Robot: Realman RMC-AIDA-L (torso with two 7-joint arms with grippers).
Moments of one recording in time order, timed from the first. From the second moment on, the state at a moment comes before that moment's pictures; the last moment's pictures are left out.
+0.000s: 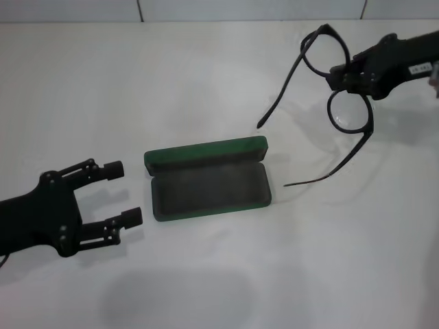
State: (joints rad) left arm -0.19 -2.07 0.70 0.77 1.79 1.86 -1.18; right arm 0.83 2.01 -0.81 -0.90 -2.26 -1.49 1.74
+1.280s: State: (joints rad) left arm -0.43 -2.09 0.81 0.73 1.67 1.89 -0.70; right arm 0.82 2.01 -0.97 -0.82 -2.08 -1.49 1.60
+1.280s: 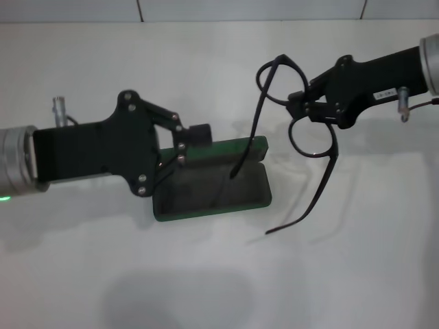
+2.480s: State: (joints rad) left arm -0.53 -2.09 0.93 0.68 1.65 1.88 -0.55; right arm 0.92 2.01 -1.01 -0.76 -2.06 -1.59 1.53
